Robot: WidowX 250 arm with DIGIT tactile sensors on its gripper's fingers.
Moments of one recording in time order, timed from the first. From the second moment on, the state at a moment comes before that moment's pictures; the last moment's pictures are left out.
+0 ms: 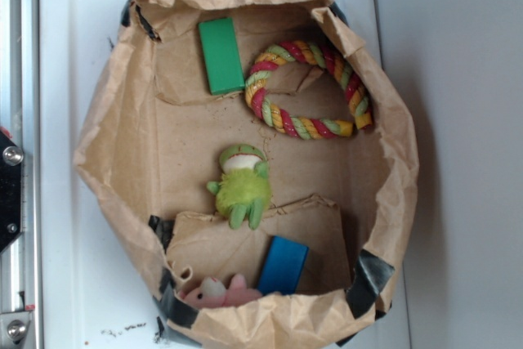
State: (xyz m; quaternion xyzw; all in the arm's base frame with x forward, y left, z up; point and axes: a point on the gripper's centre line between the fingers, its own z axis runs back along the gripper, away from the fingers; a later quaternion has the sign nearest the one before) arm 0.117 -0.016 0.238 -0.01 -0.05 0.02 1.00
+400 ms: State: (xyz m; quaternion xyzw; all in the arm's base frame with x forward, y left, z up) arm 0.117 -0.015 0.234 -0.01 -0.04 0.02 1.00
